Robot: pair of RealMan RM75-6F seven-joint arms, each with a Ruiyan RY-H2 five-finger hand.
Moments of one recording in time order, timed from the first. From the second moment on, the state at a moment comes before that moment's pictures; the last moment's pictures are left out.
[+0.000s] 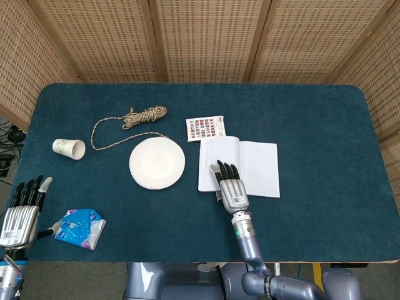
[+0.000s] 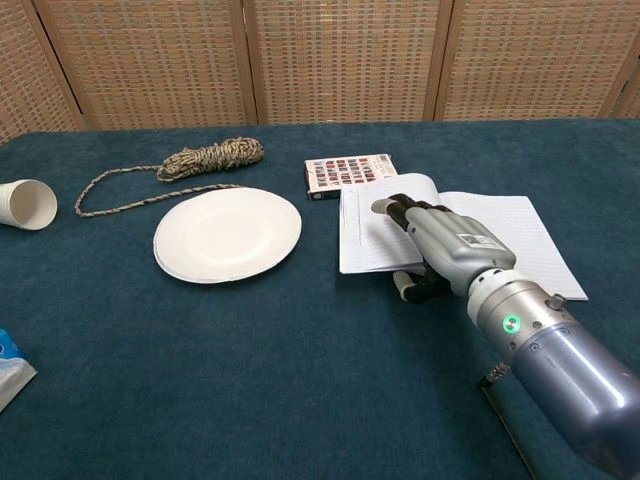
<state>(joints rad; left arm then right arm) -0.07 -1.26 -0.03 -1.67 1.45 1.50 0.31 0.59 -2.06 0.25 -1.19 -1.14 1.21 -0.39</state>
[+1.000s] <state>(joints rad) -0.07 -1.26 -0.03 -1.68 1.46 1.51 0.31 0.54 -2.04 0.35 -1.32 -1.09 1.28 -0.32</state>
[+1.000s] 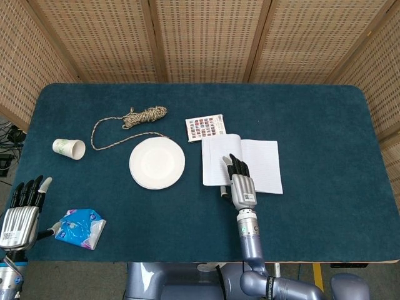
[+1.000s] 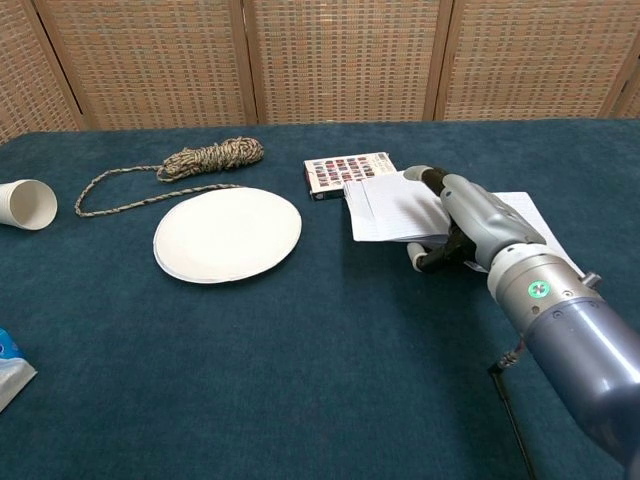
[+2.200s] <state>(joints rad) -0.06 -1.27 -0.02 -1.68 1.48 1.51 0.32 0.52 -1.96 0.45 -1.33 -1.01 1.31 -0.30</state>
